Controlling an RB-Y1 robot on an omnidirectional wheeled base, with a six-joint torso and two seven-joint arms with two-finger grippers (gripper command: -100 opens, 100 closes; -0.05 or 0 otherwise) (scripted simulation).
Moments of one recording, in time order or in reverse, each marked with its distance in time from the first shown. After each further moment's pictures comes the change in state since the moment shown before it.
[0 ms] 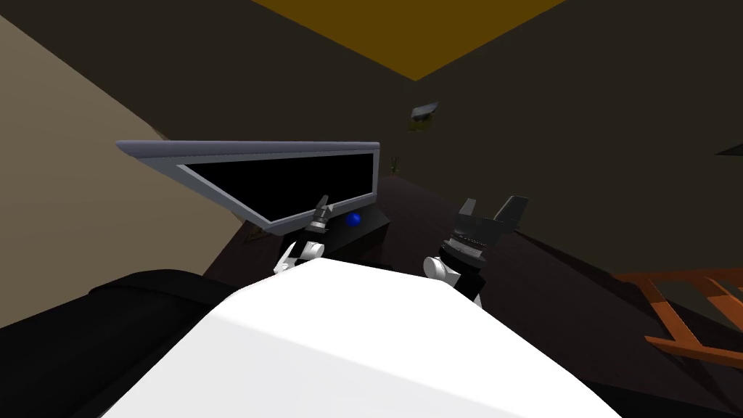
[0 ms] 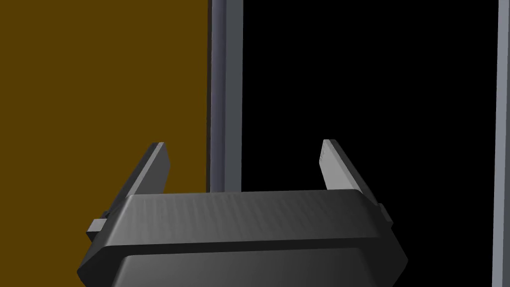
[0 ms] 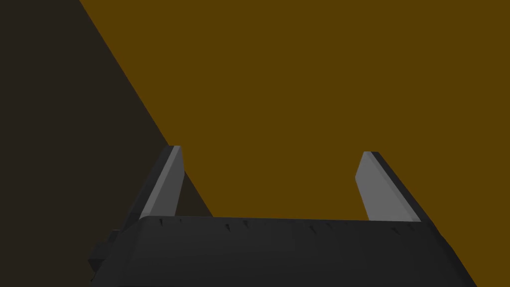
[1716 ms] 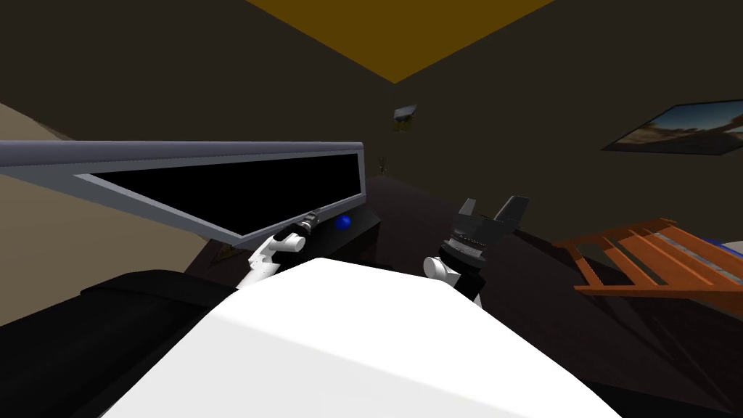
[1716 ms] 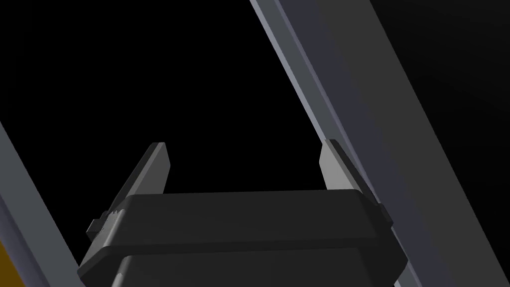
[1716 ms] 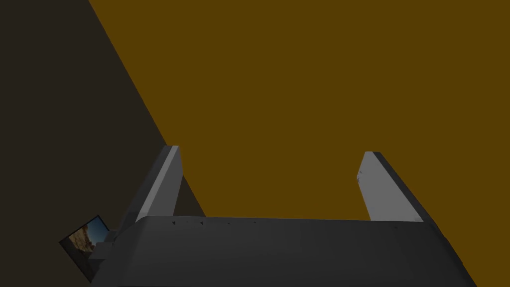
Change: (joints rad) left arm -0.059 0.278 0.187 0.222 0.227 0.565 -0.050; right arm 0.000 0.000 0.000 0.000 0.000 0.000 0.000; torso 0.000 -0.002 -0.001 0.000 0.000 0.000
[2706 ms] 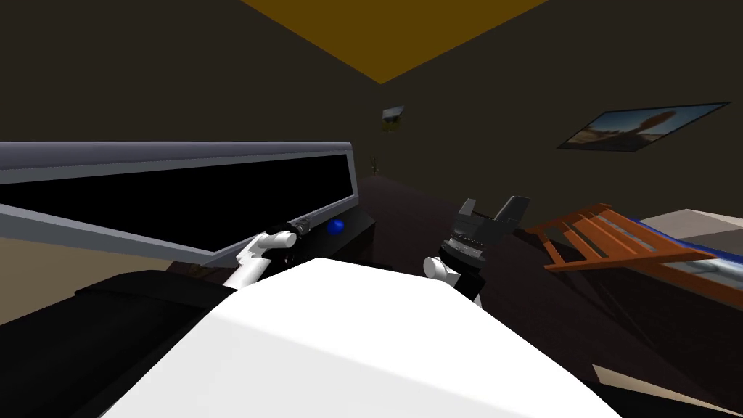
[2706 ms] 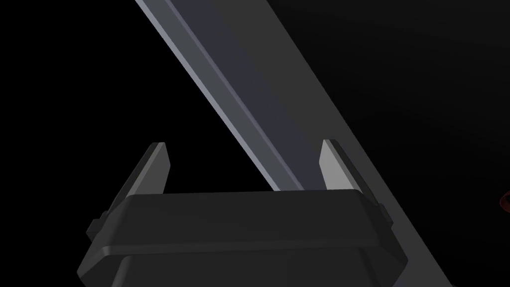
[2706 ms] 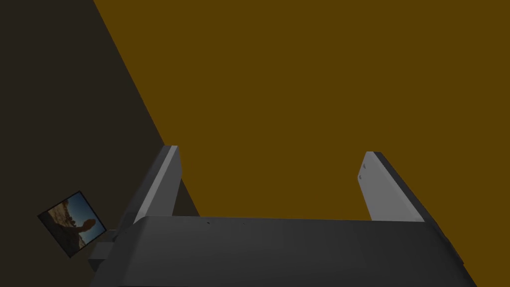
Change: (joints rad) left arm -0.034 0.083 0.085 0.141 0.124 0.298 -0.007; right arm 0.000 0.000 0.000 0.000 0.000 0.000 0.000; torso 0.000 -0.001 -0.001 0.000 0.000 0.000
